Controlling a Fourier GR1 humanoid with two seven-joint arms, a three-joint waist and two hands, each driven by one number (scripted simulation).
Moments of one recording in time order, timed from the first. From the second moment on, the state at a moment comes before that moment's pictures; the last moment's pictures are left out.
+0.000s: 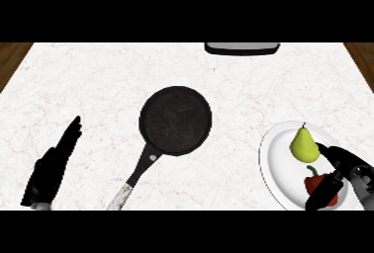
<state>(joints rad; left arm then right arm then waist) 0.09 0.33 -0.09 -1.61 -0.06 0.11 0.13 -0.18 -0.79 0.48 -1.54 -0.10 0.20 1.07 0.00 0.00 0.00</state>
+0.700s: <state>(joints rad) 0.06 0.29 -0.07 -1.60 -0.11 0.08 0.15 -0.12 -0.66 0.37 -1.49 0.04 0.17 1.01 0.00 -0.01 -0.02</state>
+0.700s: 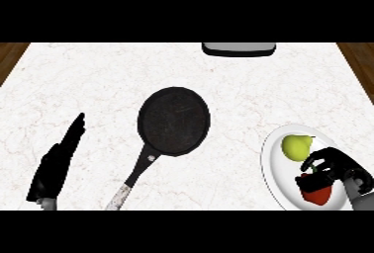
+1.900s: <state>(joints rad) 0.07 0.27 -0.05 -1.58 -0.13 0.07 0.13 -0.22 -0.50 0.59 -2.04 1.08 -0.02 1.09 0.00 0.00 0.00</state>
